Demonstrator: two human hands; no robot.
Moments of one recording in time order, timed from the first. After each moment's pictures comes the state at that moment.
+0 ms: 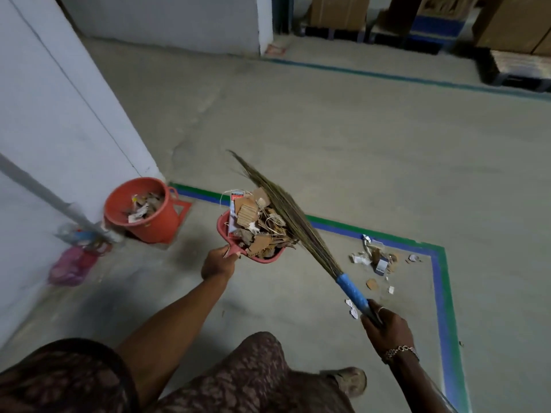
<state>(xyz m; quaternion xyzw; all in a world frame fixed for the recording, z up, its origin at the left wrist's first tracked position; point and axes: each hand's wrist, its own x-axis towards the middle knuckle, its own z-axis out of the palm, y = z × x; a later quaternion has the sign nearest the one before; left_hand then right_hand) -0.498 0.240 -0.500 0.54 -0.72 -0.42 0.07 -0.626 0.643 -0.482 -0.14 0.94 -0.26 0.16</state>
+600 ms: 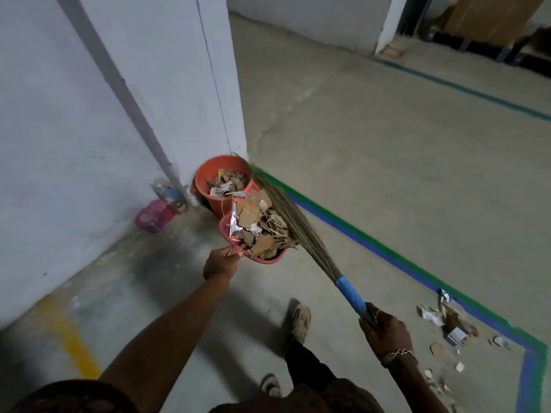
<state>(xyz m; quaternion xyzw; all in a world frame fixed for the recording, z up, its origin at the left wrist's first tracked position) -0.323 0.066 -0.517 0.68 -0.57 -0.44 0.13 -0.588 0.395 -0.490 -0.30 0.90 -0.20 0.24</state>
